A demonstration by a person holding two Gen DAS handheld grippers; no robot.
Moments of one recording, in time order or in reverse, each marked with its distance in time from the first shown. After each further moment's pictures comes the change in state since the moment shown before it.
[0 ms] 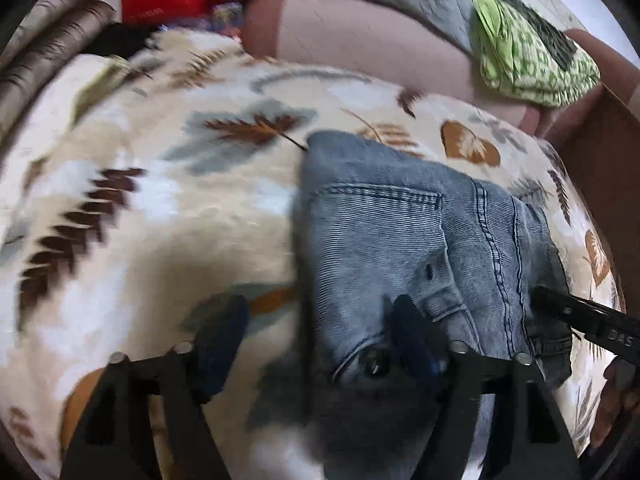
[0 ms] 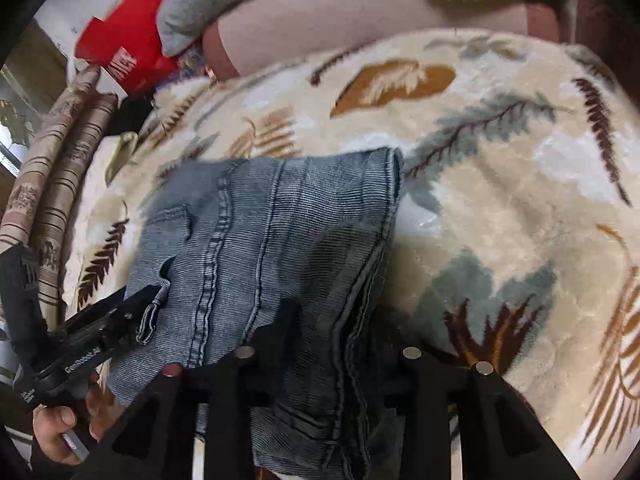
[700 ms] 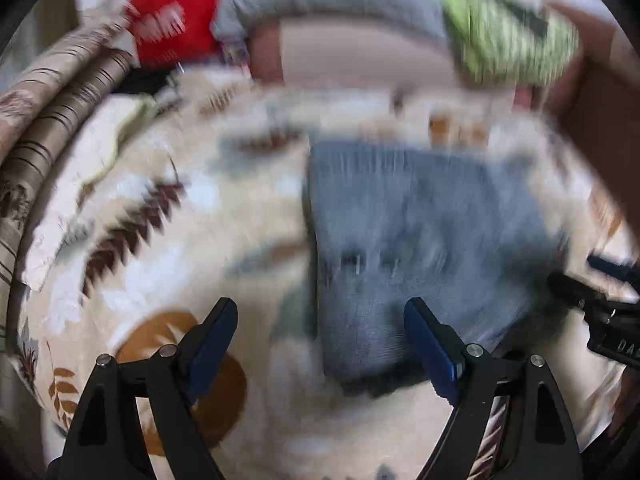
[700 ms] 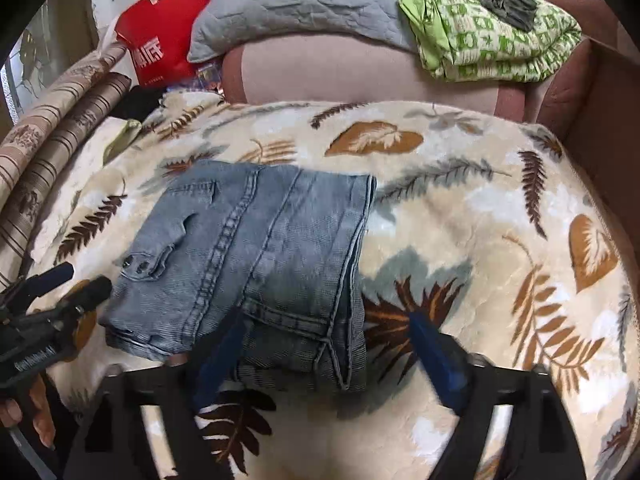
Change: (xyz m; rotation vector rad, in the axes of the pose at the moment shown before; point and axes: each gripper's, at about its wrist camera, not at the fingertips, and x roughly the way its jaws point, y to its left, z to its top) left arm -0.036 -0.028 -0.055 0.127 -0.024 0.156; right arm -0.042 0.021 -0.055 -0.166 -0.141 -0.218
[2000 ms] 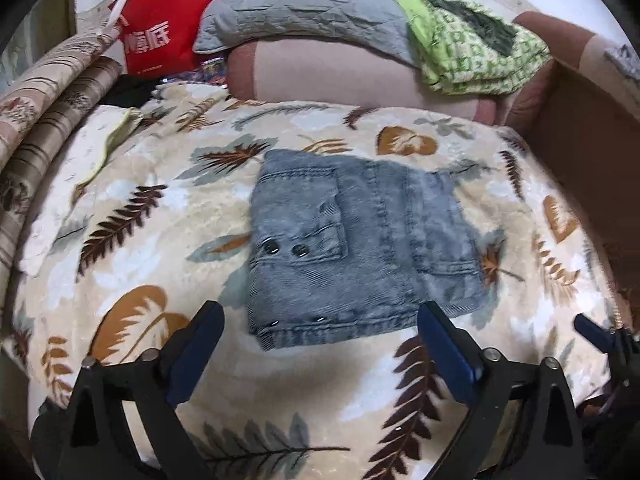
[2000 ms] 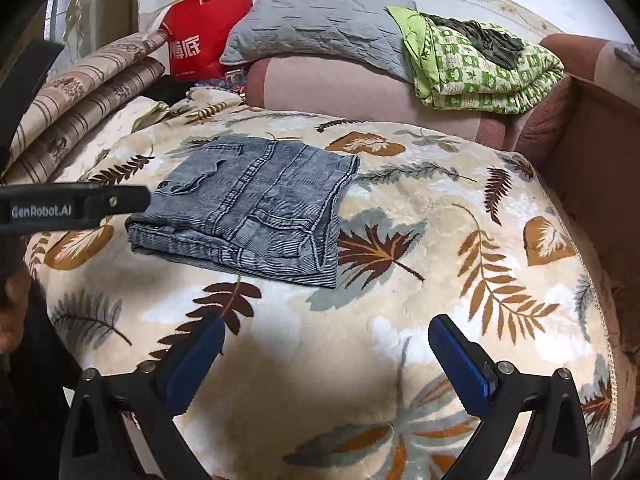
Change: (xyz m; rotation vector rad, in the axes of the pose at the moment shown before) left arm -0.077 -0.039 -0.007 -0.034 -0.083 -0.127; right arm -0.077 -0.008 -0.083 -0.136 -0.138 -0.041
